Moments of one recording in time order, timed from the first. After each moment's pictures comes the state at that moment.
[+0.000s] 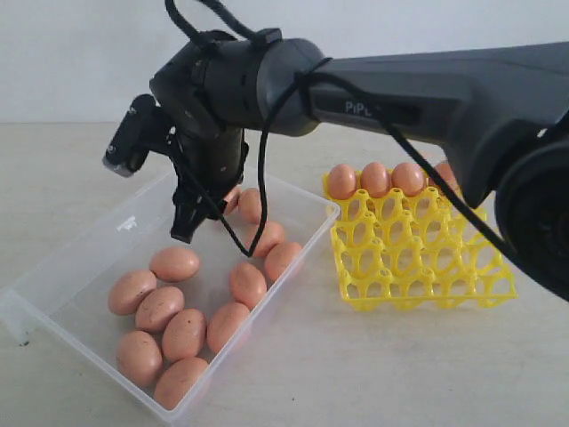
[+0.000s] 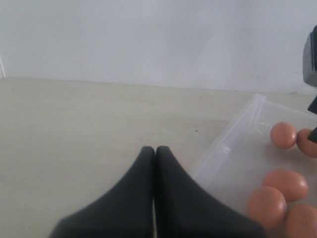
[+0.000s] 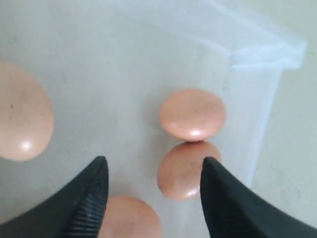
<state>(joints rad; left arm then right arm) 0.07 0.00 0.00 -0.03 0.23 -0.01 0.85 2.23 -1.91 -0.32 0.87 -0.30</state>
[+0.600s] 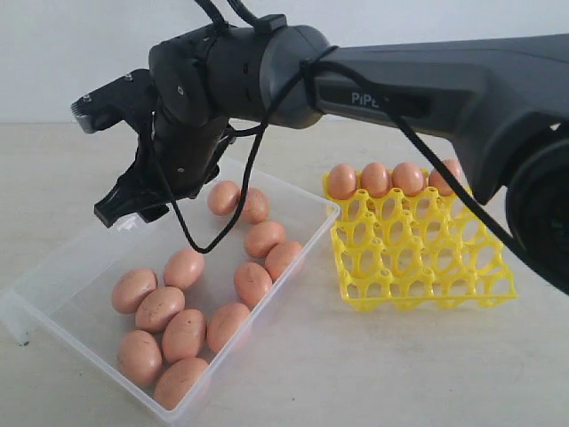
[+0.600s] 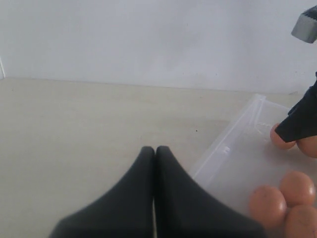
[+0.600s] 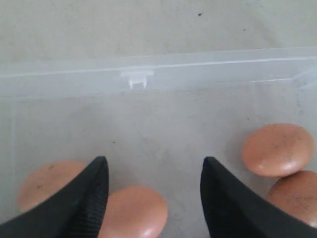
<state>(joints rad) 0.07 0.00 0.00 -0.03 0.23 -0.01 0.85 2.22 -1.91 0.00 0.76 -0.06</state>
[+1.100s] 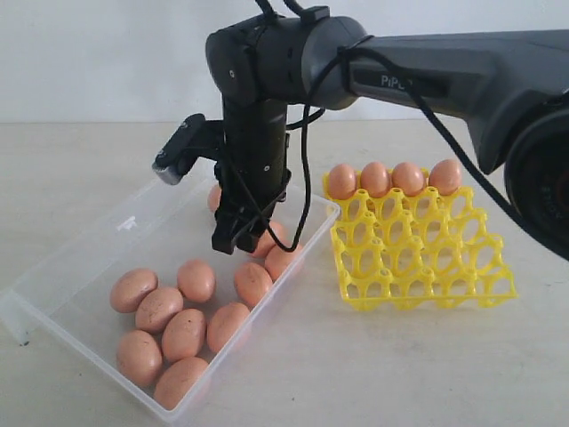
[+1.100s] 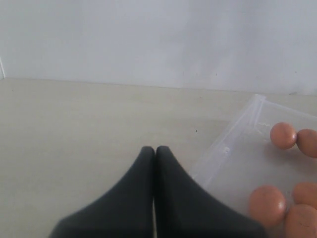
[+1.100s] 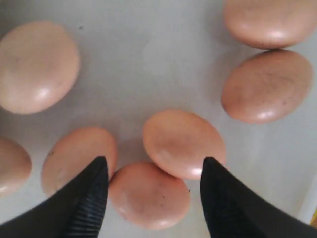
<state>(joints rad) 0.07 0.00 0.00 -0.03 0.23 -0.01 0.74 2.25 -1.94 -0.04 1.14 -0.48</state>
